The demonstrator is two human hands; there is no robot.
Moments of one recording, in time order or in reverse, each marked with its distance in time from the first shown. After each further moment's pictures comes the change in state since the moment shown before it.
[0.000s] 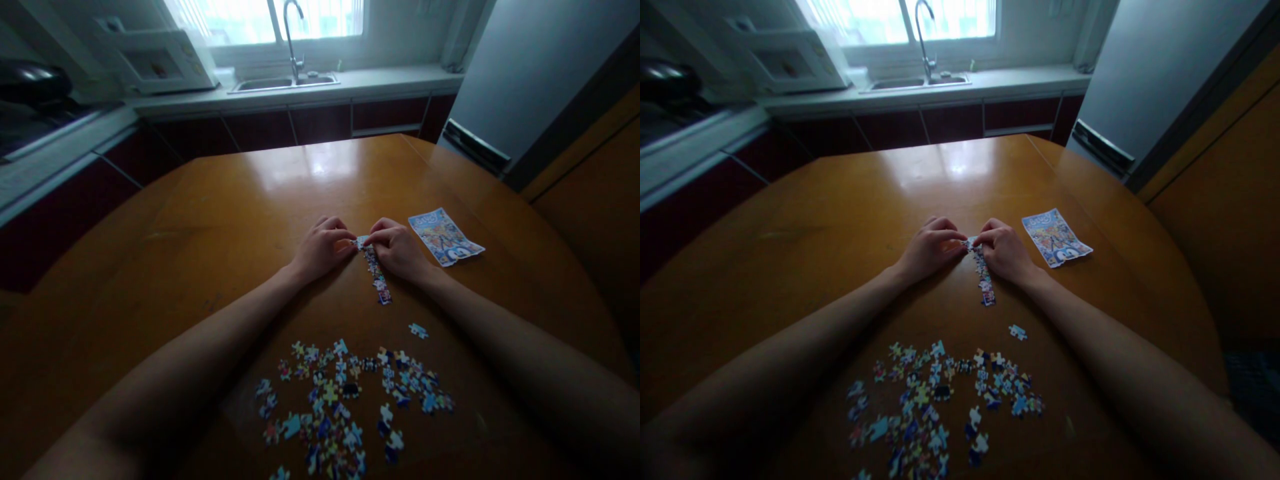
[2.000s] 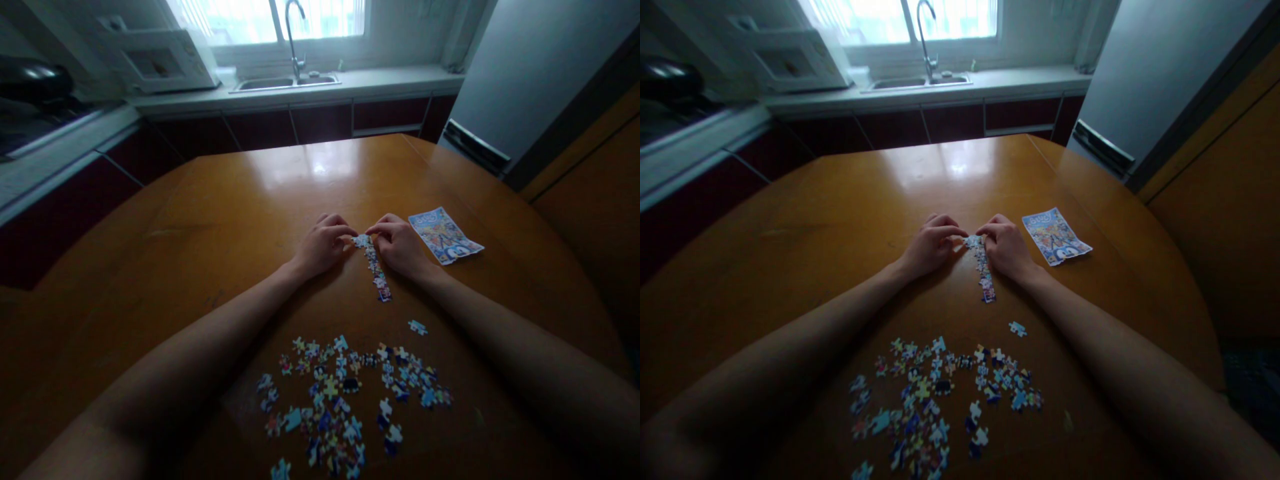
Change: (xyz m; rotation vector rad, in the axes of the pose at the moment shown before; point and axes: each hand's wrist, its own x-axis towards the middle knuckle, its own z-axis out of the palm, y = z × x) left_hand 0.002 0.000 0.001 -0.042 -0.020 -0.053; right_hand 0.002 -0.004 -0.001 -0.052 0.086 0.033
